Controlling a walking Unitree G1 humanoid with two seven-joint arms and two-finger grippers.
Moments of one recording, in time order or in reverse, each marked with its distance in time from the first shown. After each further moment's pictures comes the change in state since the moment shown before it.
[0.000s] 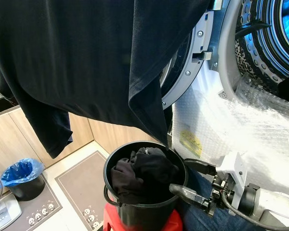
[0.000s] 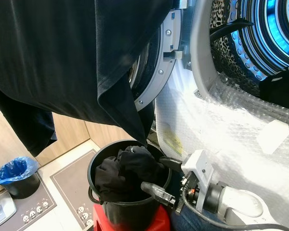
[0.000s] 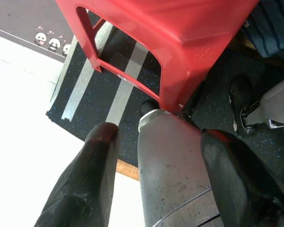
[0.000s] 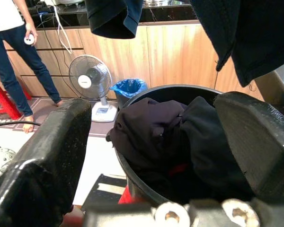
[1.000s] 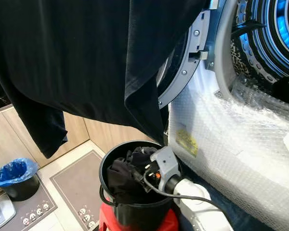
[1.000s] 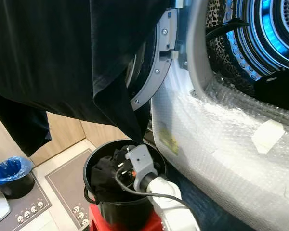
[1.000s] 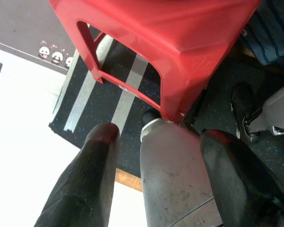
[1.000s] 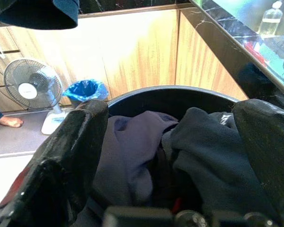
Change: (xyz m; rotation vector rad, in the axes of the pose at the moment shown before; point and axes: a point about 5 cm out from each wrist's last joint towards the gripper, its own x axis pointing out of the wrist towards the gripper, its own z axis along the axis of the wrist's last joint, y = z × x) left arm -0.005 0.002 -0.013 0.019 -0.029 0.020; right arm 0.143 0.014 -0.035 0.021 0.028 -0.318
